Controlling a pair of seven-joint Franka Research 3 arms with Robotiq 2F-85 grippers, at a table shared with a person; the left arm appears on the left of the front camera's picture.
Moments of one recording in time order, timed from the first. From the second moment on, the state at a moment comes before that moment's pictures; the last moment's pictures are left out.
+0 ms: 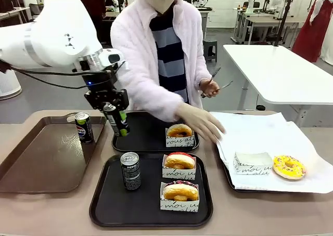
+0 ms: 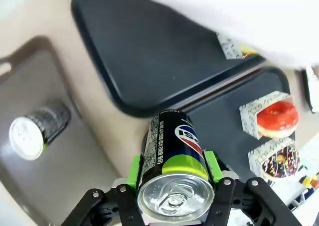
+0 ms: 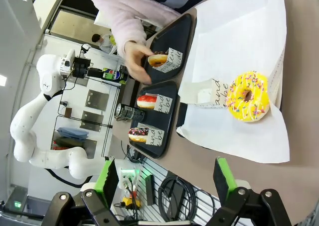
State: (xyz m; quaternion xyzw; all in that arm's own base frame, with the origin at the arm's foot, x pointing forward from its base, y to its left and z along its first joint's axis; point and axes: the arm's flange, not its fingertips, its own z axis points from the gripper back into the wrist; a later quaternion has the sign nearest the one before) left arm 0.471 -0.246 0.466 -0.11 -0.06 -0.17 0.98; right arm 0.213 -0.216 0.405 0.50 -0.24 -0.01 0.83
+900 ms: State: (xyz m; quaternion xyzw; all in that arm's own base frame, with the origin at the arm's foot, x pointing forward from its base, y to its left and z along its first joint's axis) left arm 0.368 -0.152 0.526 -0.08 0.02 -0.23 0.97; right arm 0.213 -0.216 0.405 0.50 -0.24 -0.01 0.83
